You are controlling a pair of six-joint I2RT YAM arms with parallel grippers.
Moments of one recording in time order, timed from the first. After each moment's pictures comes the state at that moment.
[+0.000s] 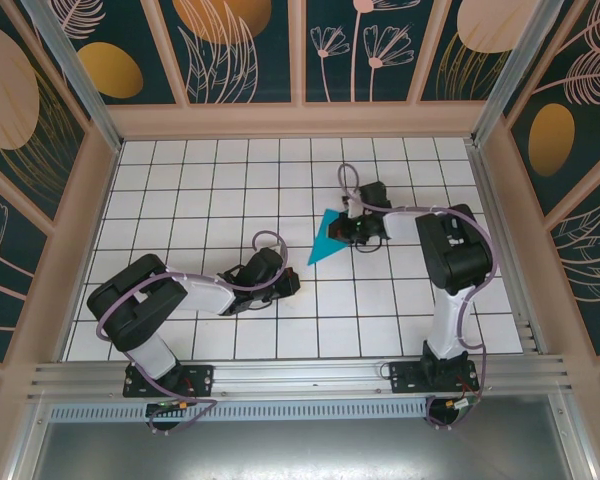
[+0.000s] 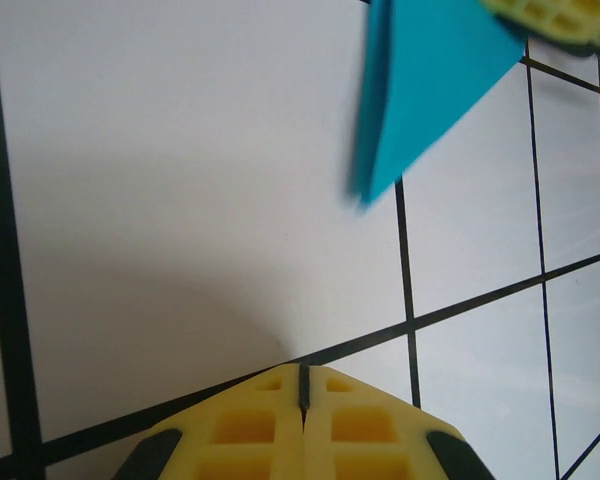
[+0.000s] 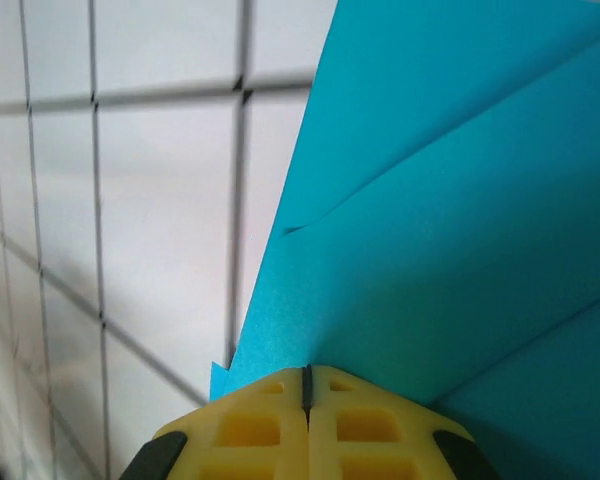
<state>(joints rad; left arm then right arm) -0.84 1.67 0.56 0.35 0.10 -0.96 0.34 1.96 1.05 -0.06 -0.58 0.48</state>
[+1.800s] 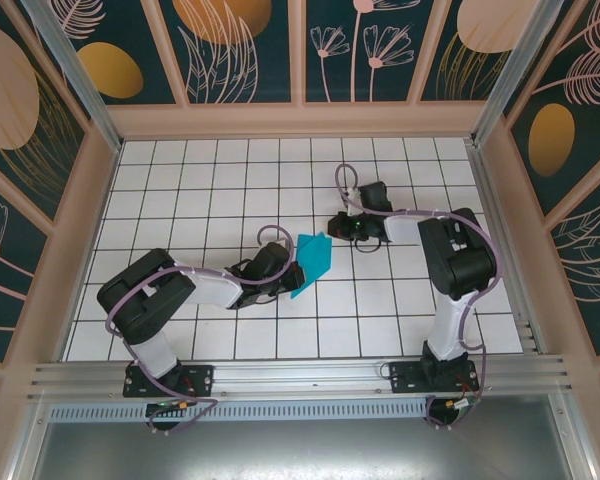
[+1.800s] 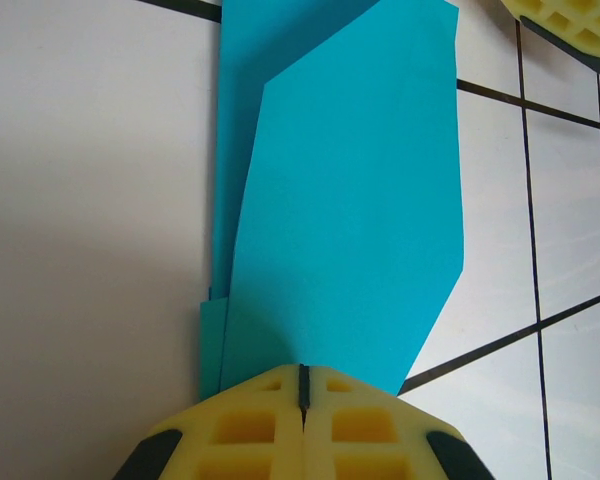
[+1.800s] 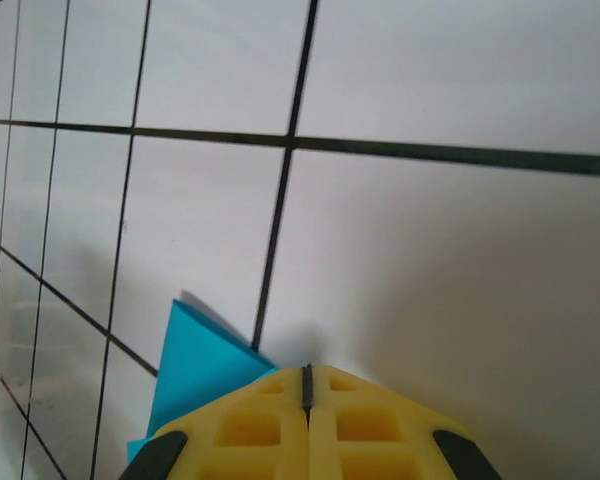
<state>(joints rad) -0.84 1.73 0.64 0.32 0.07 -0.97 0.38 1.90 1.00 0.01 -0.54 0.43</state>
